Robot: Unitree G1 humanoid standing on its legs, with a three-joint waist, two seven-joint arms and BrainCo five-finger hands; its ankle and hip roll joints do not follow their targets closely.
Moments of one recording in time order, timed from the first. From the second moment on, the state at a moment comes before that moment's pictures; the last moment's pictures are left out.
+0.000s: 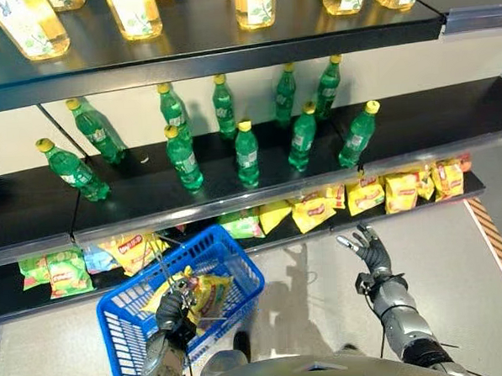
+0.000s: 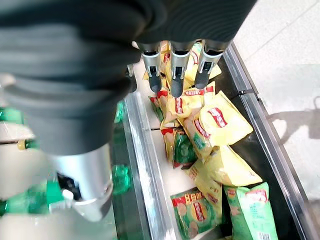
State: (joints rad) left arm 0.23 0.18 -0.03 0.53 -0.80 -0.16 0.00; right arm 0.01 -0.19 0.07 0.61 0.35 -0.23 -0.12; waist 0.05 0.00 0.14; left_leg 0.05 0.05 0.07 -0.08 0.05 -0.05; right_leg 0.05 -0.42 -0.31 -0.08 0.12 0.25
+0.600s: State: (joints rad) left arm 0.22 0.09 -0.06 0.53 -0.87 -0.16 0.00; right arm 0.05 -0.29 0.06 0.55 0.29 -0.22 -0.18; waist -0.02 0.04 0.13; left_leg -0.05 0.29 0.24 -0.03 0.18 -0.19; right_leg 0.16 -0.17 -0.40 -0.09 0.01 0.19
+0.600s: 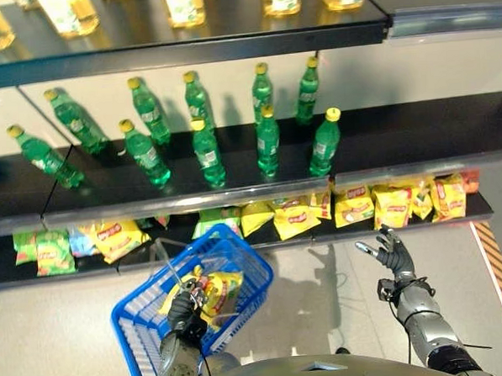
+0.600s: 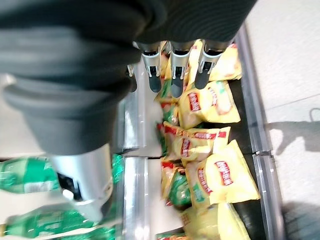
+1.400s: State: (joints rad) left arm 0.23 0.22 -0.05 0.53 -0.84 -0.15 0.01; right arm 0.04 -0.24 0.07 0.54 0.26 -0.23 -0.21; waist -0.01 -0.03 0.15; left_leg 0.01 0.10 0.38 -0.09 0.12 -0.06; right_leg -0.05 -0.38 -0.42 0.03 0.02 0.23
